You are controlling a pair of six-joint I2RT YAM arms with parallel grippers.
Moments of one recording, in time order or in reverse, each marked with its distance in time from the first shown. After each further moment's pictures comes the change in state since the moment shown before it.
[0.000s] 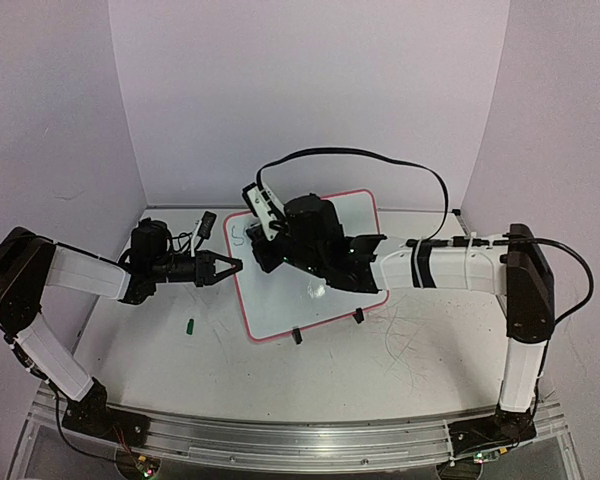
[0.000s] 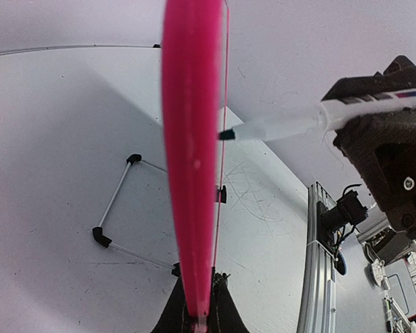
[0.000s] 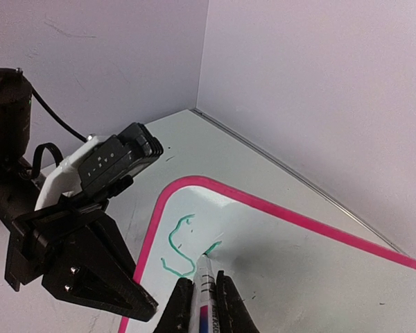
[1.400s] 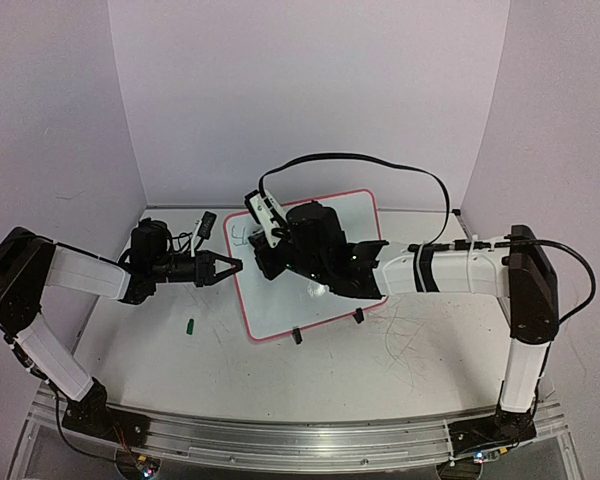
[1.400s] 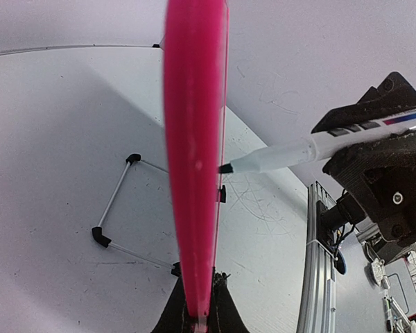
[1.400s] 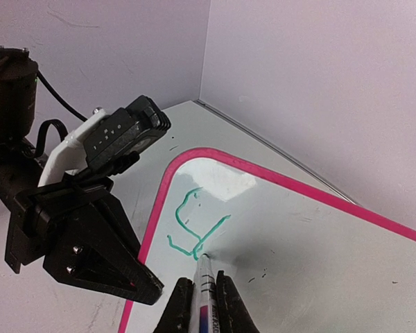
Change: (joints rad) left arm 0.000 0.000 0.001 -0.003 0.002 0.003; right arm 0.009 -0.021 -0.057 0.021 0.000 0.013
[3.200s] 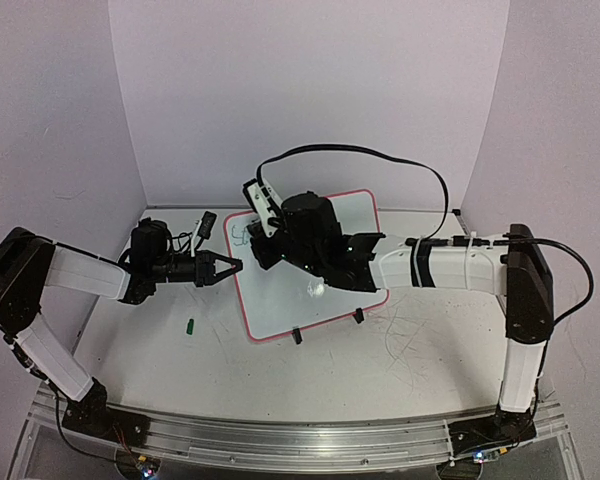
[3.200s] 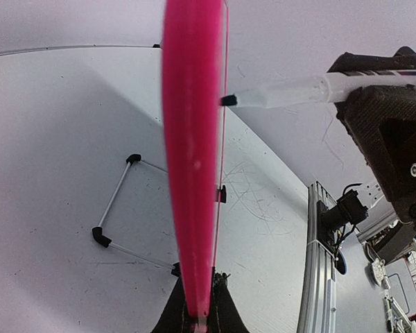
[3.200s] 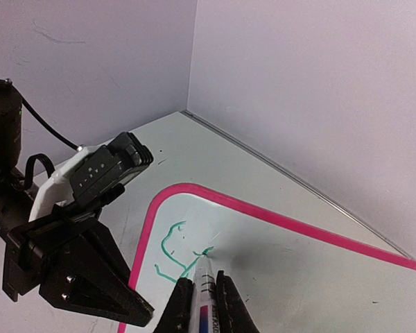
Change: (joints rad) left arm -0.002 -0.003 0.000 -0.002 -0.003 0.001; right arm -0.001 0.026 0.084 -0.037 0.056 0.001
